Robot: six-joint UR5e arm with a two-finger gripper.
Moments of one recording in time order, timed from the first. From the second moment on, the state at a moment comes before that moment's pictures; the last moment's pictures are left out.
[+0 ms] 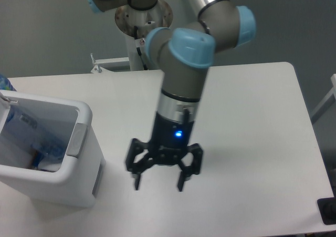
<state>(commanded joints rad) 2.44 -1.98 -1.42 -0.79 1.11 0.27</state>
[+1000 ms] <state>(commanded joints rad) 2.56 -1.97 -1.40 -1.22 1.49 1.01</state>
